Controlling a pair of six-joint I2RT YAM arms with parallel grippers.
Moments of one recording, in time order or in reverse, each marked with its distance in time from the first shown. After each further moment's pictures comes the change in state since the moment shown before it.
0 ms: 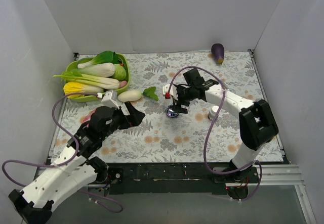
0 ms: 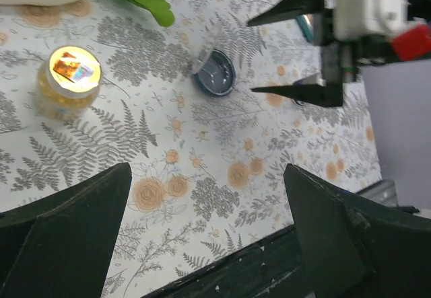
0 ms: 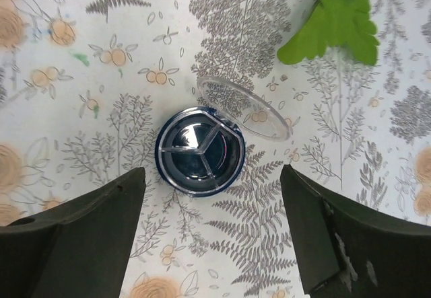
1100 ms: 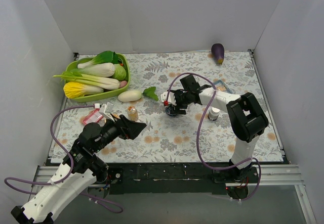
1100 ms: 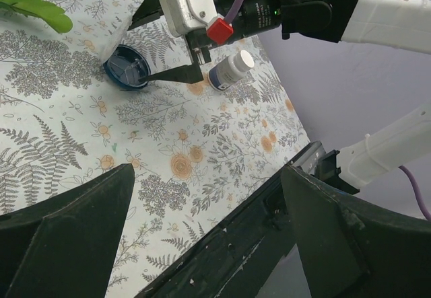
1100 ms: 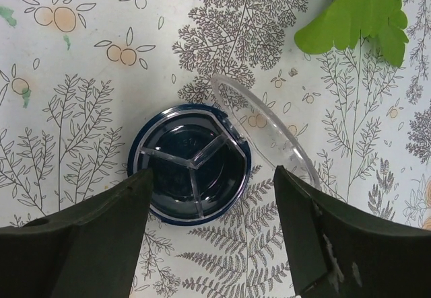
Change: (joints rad) left arm 0.000 -0.226 -0.151 0.158 0.196 0.007; right arm 0.001 0.090 -0.068 0.167 0.036 -0.093
